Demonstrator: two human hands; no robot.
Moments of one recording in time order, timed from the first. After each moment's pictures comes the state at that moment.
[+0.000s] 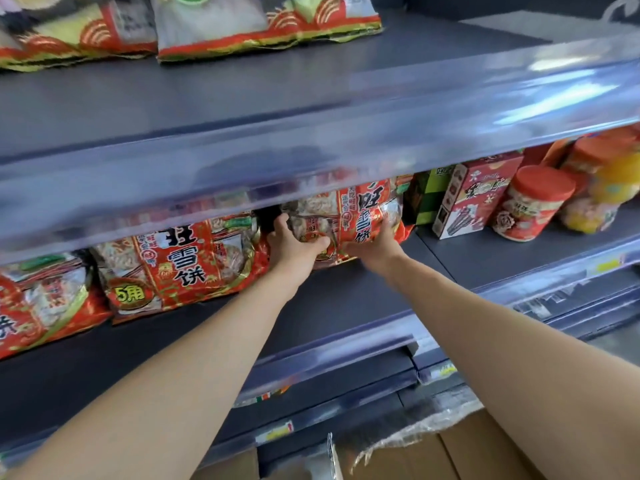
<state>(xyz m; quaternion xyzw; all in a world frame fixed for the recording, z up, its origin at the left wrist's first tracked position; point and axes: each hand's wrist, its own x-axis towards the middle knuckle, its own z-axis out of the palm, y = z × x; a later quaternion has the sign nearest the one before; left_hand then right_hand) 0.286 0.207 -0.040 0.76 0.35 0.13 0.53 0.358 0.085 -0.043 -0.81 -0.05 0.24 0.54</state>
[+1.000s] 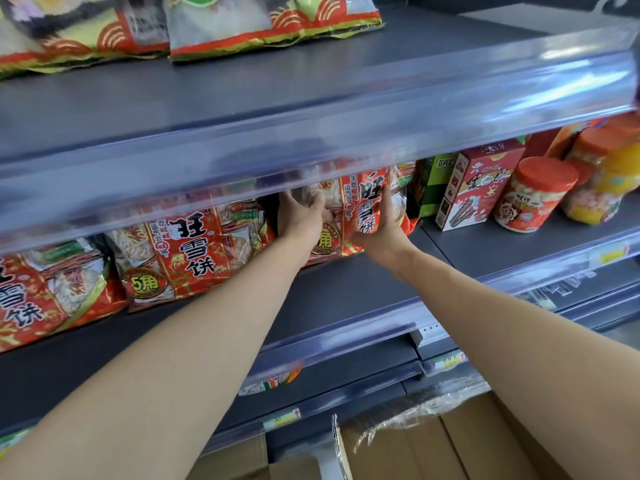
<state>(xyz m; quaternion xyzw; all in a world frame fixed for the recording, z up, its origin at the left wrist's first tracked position) 0.288 0.188 0.011 0.71 0.35 0.16 0.59 0.341 0.072 -0.022 -0.78 -0.14 0.21 0.57</state>
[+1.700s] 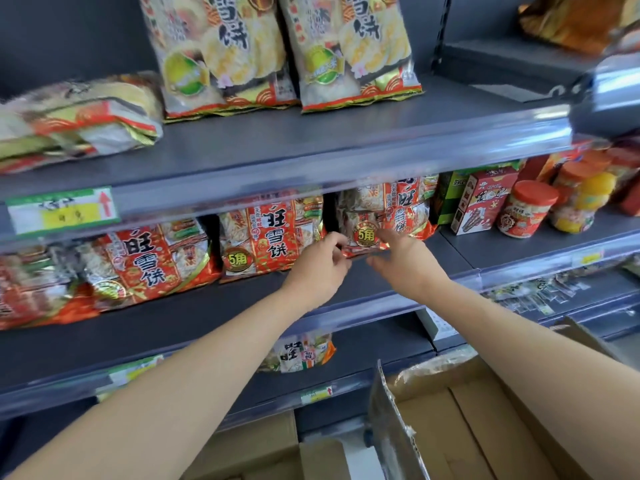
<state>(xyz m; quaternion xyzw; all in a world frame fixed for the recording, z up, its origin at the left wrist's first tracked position) 0.096 0.190 0.068 0.92 0.15 0.07 0.36 0.175 0.059 0.072 -0.93 -0.28 0.08 0.24</state>
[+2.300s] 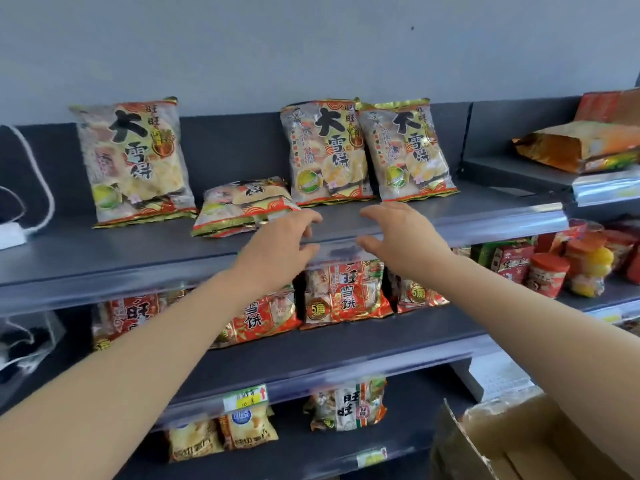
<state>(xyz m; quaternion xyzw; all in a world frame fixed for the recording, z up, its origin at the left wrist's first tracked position) -0.100 0.306 0.246 0.96 0.06 0.24 0.13 0.001 0.145 0.252 -0.89 -0.40 -0.14 0.19</state>
